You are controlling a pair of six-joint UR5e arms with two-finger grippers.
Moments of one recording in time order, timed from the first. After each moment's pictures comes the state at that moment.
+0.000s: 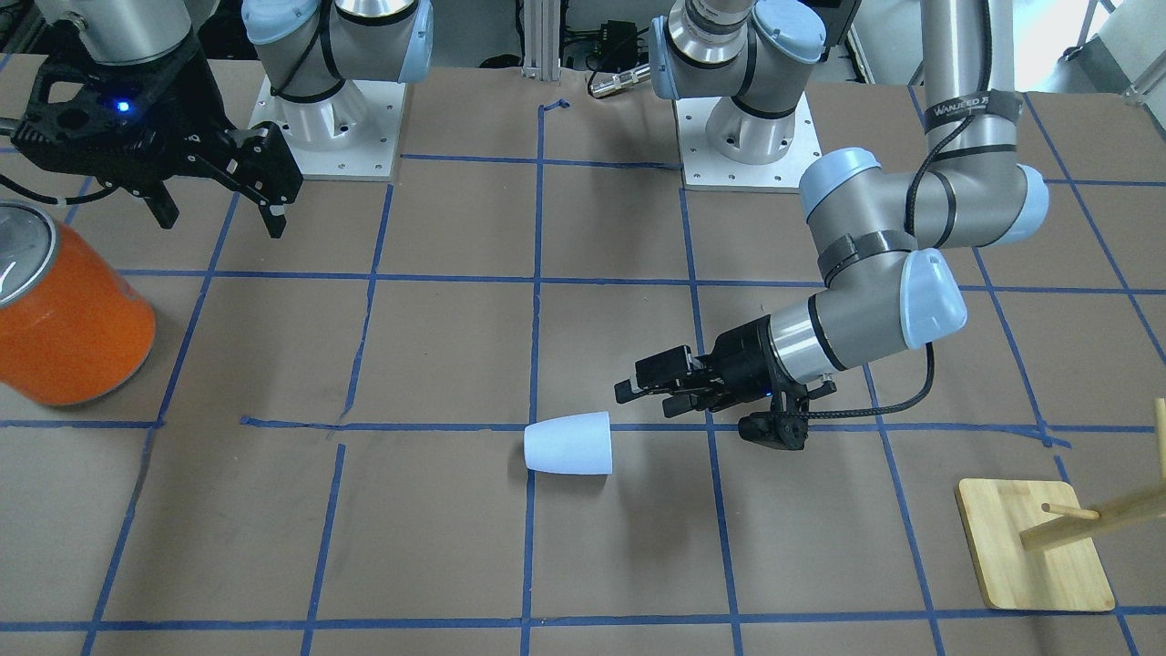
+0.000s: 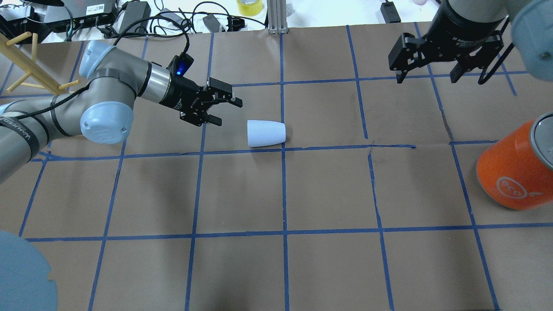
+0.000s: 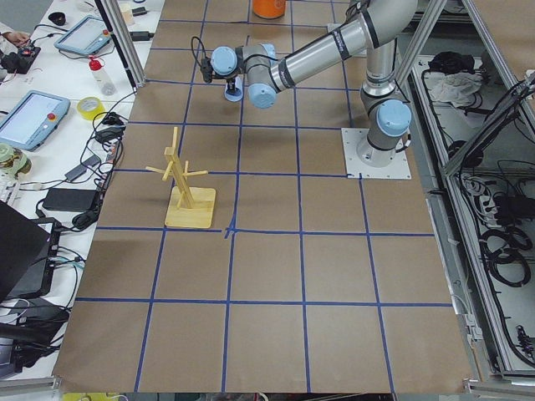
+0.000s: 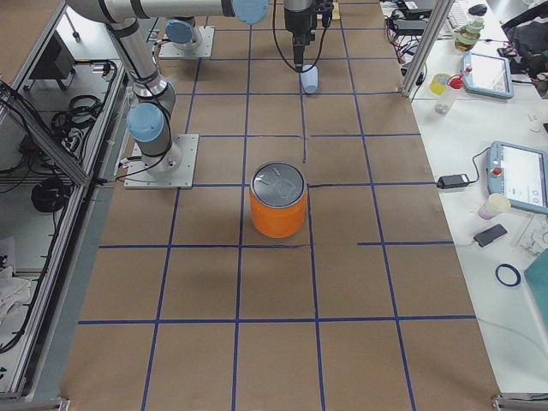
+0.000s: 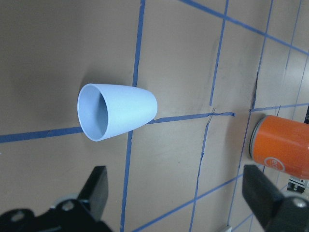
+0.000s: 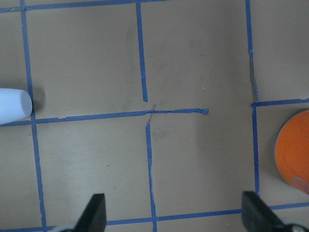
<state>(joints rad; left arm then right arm) -1.45 -1.92 -1.84 -1.03 0.75 0.02 1.54 -1.61 1.57 -1.66 -1.60 0.03</state>
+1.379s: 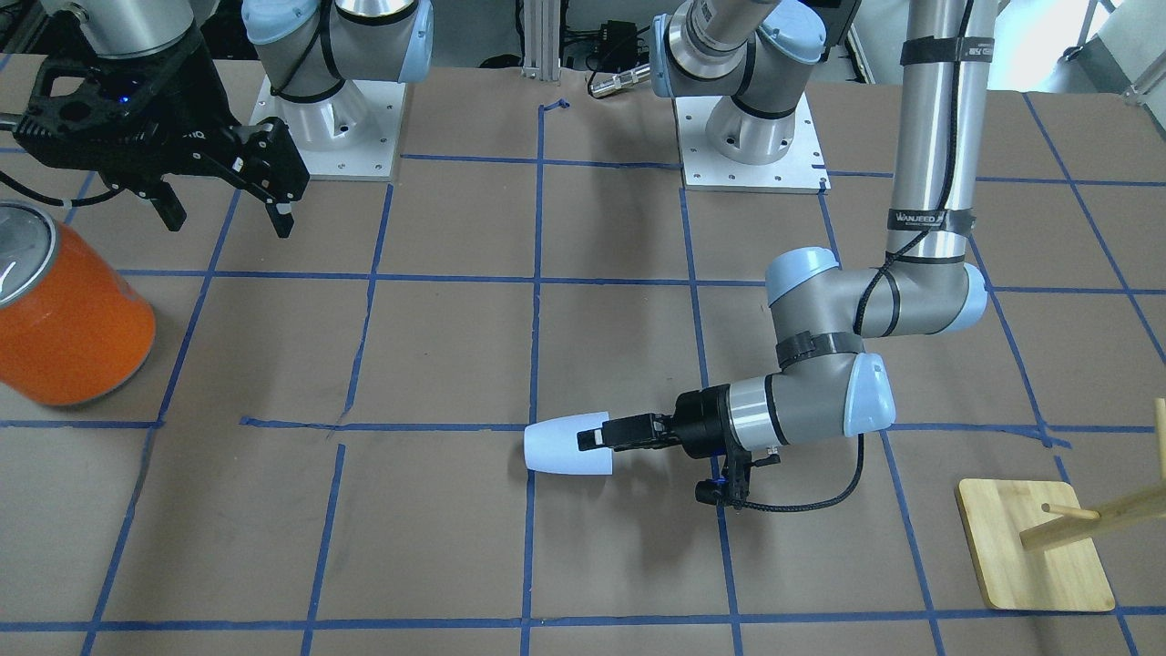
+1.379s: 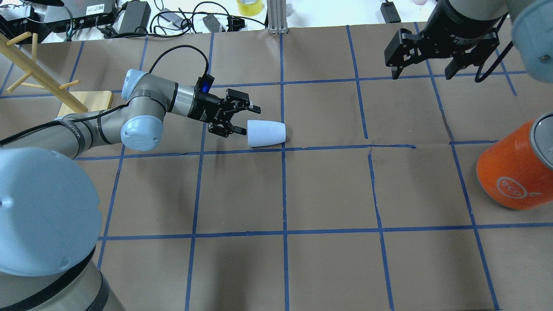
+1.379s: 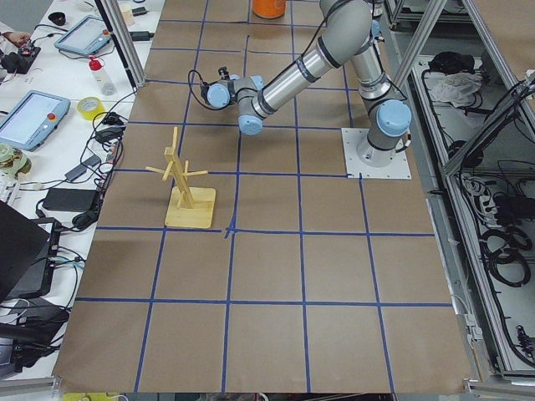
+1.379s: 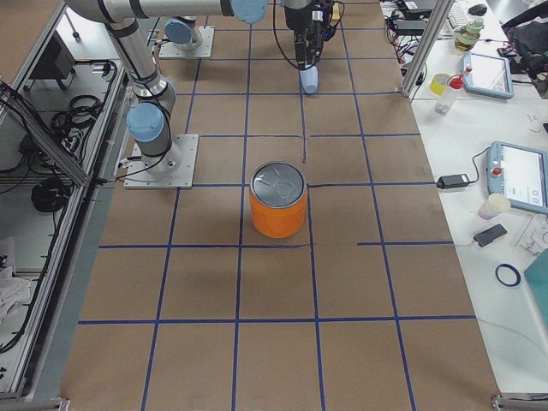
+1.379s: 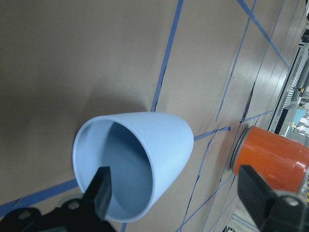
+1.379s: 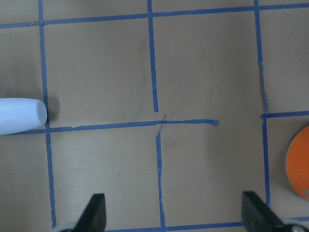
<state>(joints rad) -1.48 -2.14 -1.80 -0.96 0.59 -0.06 1.55 -1.62 1.57 -1.67 -1.57 0.03</state>
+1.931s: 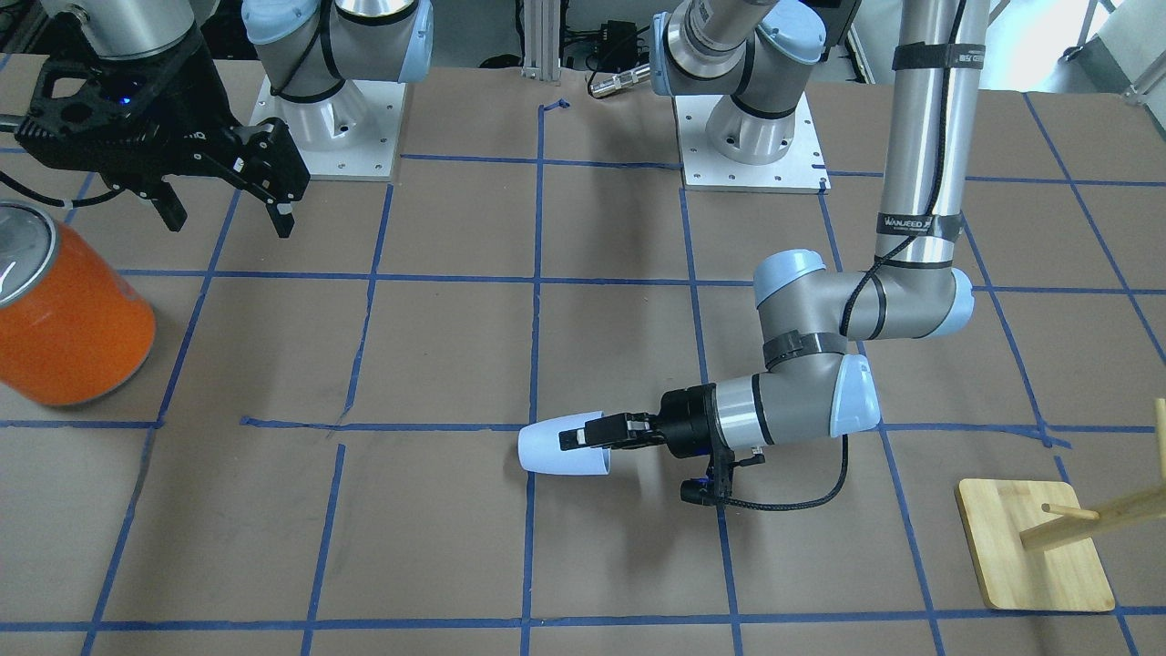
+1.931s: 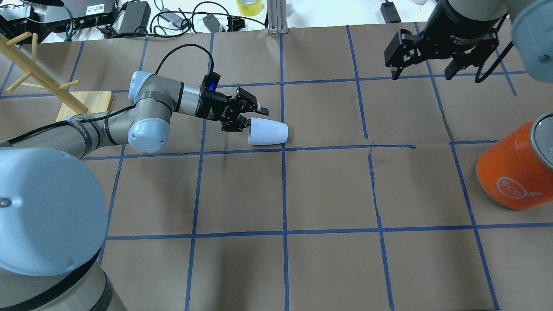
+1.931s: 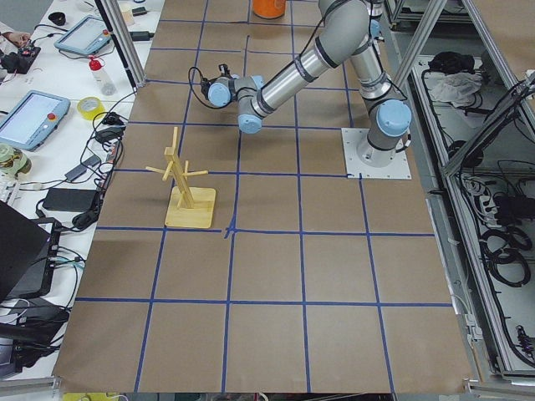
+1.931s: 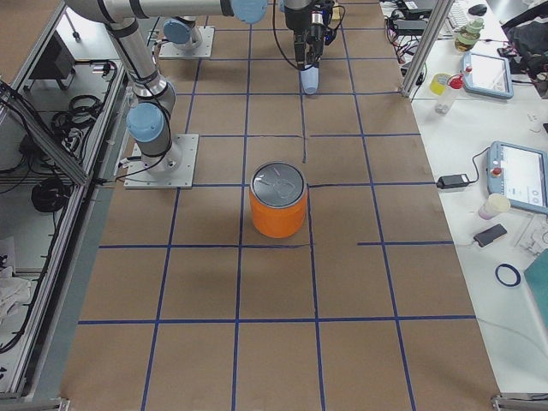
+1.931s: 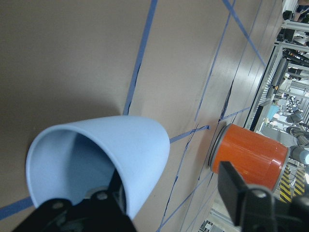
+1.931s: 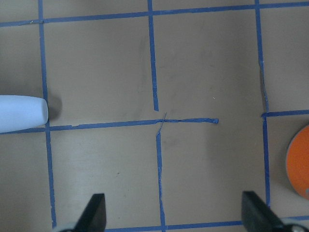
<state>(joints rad) -1.50 -2.15 -1.80 -0.91 0.52 -0.10 1.54 -1.62 1.57 -1.66 -1.57 0.03</state>
